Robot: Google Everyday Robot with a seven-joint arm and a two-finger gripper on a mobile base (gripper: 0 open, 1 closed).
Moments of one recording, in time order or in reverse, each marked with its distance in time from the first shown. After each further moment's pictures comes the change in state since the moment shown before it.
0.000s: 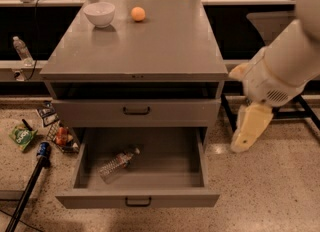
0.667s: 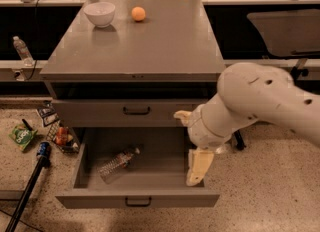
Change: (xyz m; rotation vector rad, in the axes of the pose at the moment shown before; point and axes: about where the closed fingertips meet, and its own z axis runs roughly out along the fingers) arm -0.057 0.053 0.148 -0.098 -0.160 -0.263
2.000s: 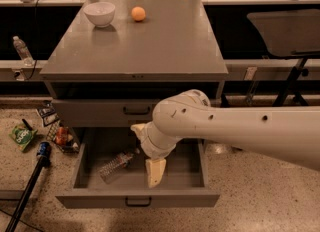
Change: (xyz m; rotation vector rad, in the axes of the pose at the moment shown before) arm -0.065 -0.026 0.136 0.013 -0.008 -0.242
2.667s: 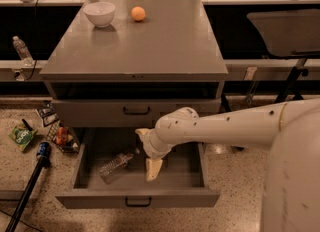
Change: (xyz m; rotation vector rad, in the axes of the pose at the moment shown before) arm 0.057 -0.031 0.119 0.049 -0.031 0.048
